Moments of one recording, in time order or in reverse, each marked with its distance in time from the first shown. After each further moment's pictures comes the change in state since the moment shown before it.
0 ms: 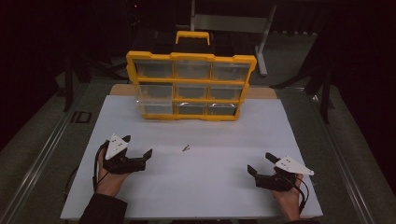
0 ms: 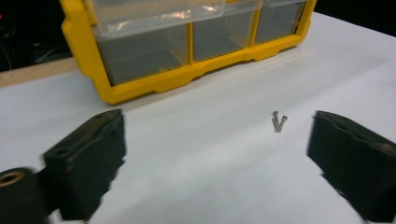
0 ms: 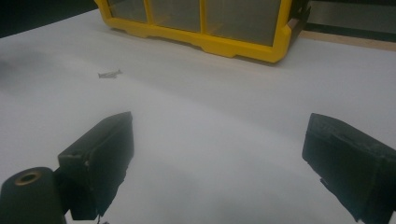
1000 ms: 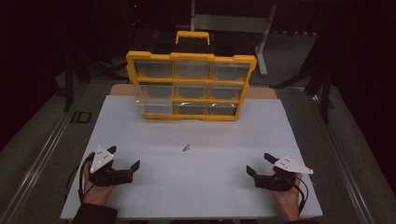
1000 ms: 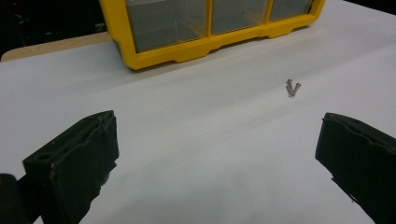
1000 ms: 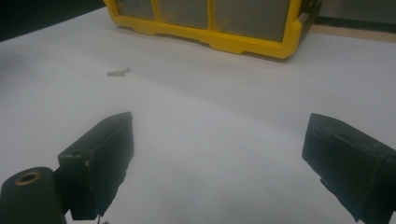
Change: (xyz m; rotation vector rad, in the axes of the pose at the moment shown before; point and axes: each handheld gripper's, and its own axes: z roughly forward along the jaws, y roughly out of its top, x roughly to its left) left arm 0.012 -0.030 -0.027 0.024 0.041 0.000; right arm 0.002 0.003 0.001 0.020 0.034 0.025
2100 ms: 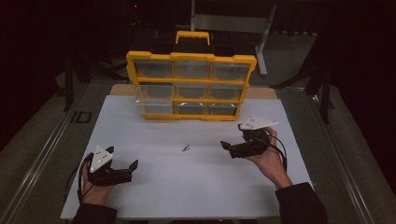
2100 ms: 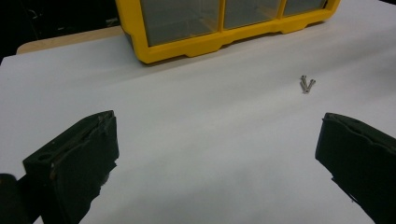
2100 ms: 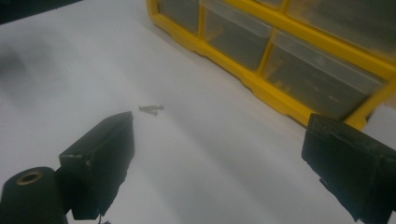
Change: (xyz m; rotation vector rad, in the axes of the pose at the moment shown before) left arm 0.002 -0.003 0.001 0.010 0.033 -0.015; right arm 0.039 0.125 0.065 0.209 0.108 -0.212
